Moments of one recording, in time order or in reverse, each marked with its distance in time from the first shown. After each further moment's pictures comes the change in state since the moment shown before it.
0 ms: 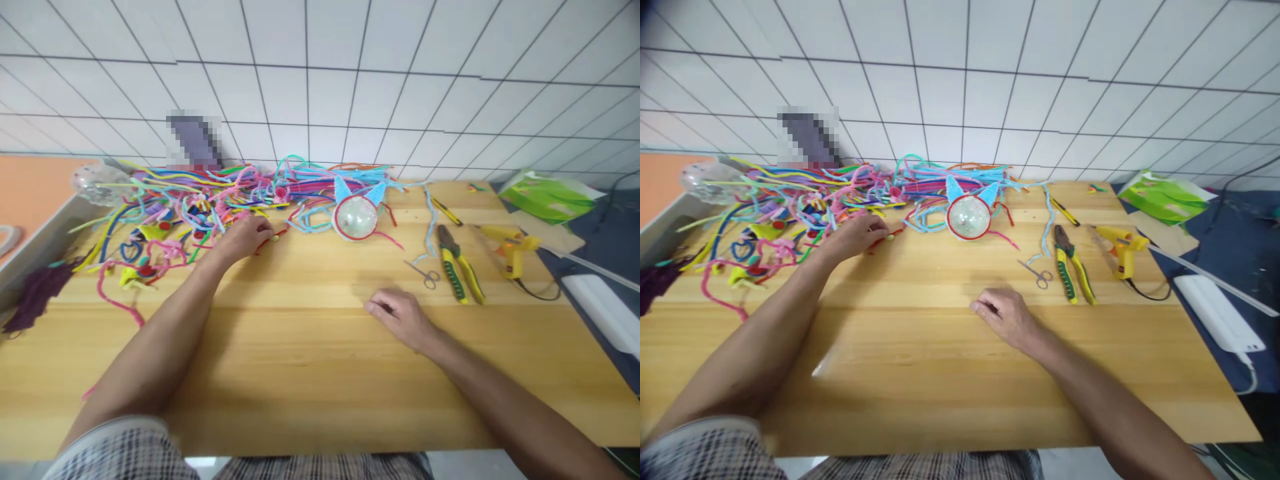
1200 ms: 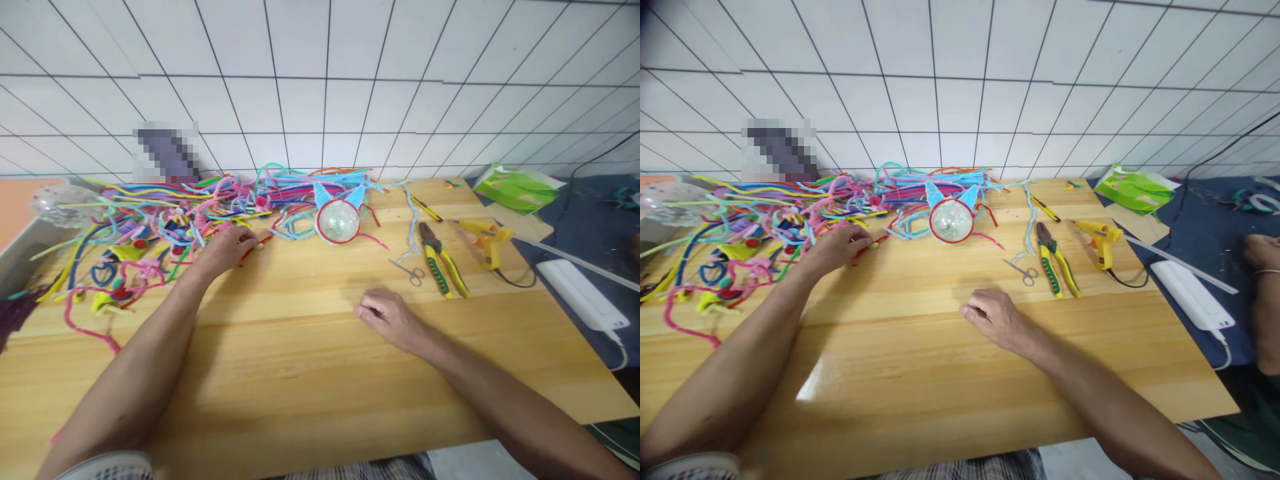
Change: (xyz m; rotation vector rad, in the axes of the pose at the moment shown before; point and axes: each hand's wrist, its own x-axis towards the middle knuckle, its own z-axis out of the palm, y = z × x) left_hand 0.001 -0.003 0.003 -0.014 -0.032 -0.054; right_hand -0.003 0.001 -0.001 -0.019 0.000 -0.093
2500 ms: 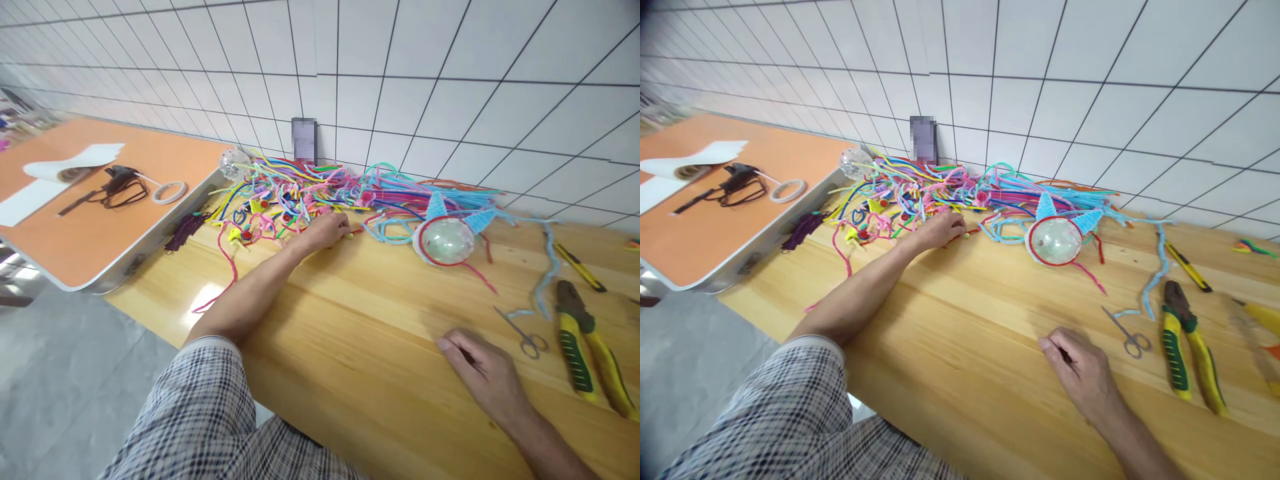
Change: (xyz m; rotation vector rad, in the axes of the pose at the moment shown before) left_hand -0.008 0.015 0.006 -0.040 0.085 0.039; right_hand 0.000 0.001 -0.009 -0.089 -0.017 -0.034
